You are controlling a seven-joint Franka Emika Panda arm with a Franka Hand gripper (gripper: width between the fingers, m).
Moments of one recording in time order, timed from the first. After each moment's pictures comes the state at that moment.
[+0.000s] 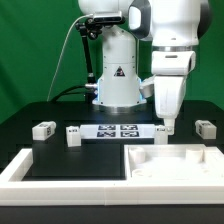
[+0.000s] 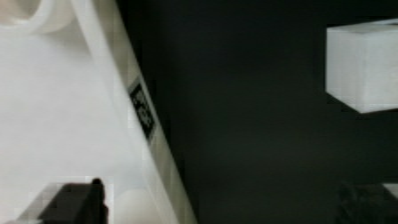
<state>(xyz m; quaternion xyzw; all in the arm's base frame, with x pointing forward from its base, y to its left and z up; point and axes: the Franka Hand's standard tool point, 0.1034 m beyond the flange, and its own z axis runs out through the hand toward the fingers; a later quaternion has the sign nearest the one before) 0.463 0.088 0.057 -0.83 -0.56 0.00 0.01</state>
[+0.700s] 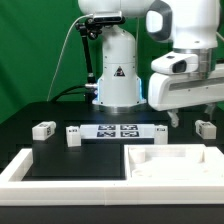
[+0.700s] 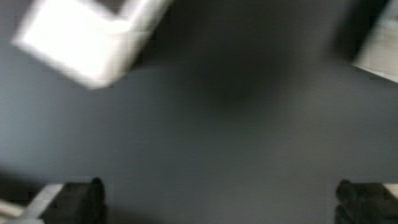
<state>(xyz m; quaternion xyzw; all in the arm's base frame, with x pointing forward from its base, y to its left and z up) 0.413 0.152 0.050 -0.99 -0.16 0.01 0.02</state>
